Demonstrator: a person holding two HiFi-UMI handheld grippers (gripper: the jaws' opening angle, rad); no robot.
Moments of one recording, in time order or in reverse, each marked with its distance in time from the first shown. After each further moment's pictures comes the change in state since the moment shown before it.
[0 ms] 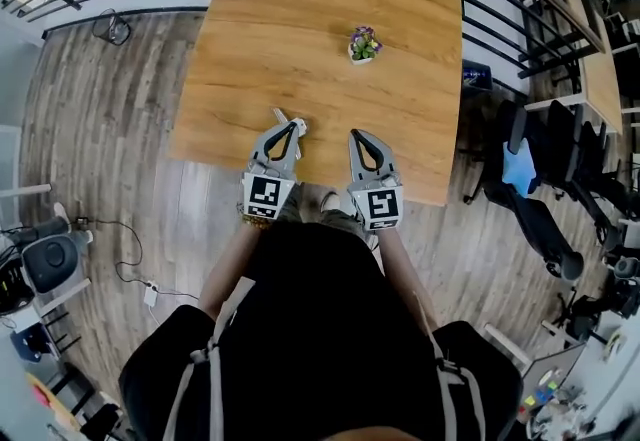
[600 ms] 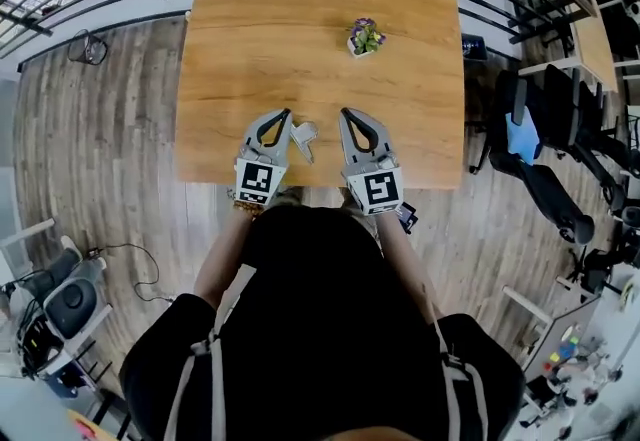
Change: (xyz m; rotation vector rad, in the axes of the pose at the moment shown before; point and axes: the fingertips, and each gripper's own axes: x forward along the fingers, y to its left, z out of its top) left arm 0.041 0.083 -0.036 0.030 0.000 -0.168; right arm 0.094 0.023 0.022 -0.011 -0.008 -0.050
